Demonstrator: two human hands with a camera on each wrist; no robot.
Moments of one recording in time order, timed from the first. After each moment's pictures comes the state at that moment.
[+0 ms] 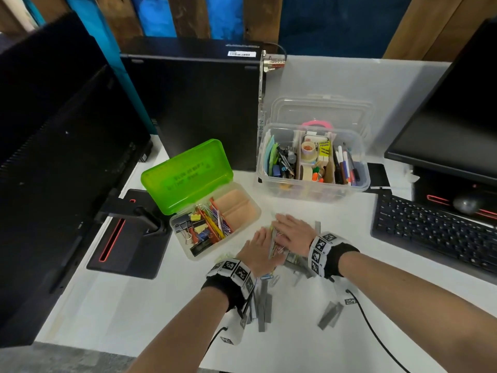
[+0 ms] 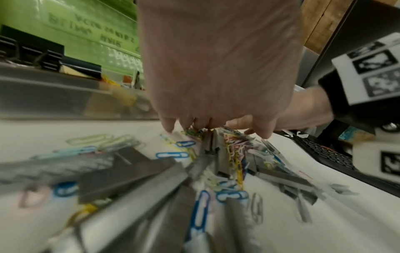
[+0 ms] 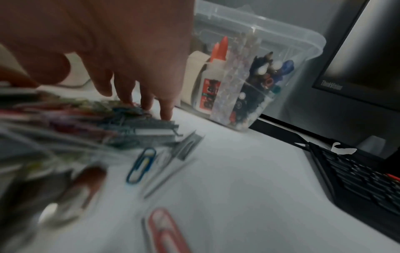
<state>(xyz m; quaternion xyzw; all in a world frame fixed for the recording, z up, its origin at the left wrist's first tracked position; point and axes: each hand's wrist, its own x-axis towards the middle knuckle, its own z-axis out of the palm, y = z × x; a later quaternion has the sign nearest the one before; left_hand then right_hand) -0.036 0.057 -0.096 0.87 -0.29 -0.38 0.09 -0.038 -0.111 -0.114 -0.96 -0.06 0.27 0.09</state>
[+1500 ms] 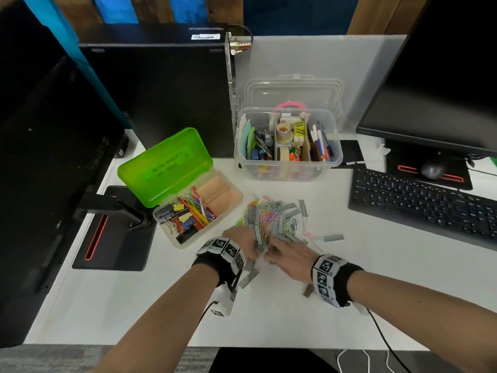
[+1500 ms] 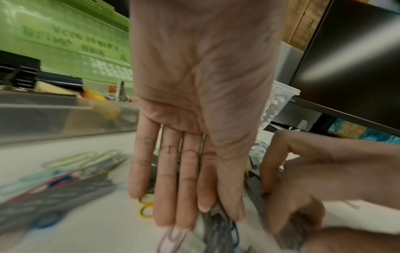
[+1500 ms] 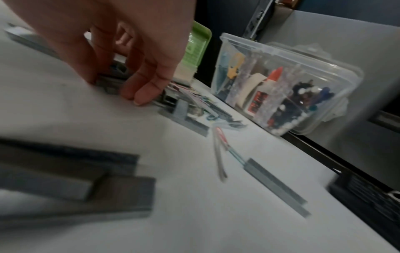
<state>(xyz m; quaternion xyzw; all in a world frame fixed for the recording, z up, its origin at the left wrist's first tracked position) -0.040 0.052 -0.054 0.86 -0.33 -0.39 -0.02 -0.149 -0.096 -0.089 -0.96 -0.21 0.18 0.06</state>
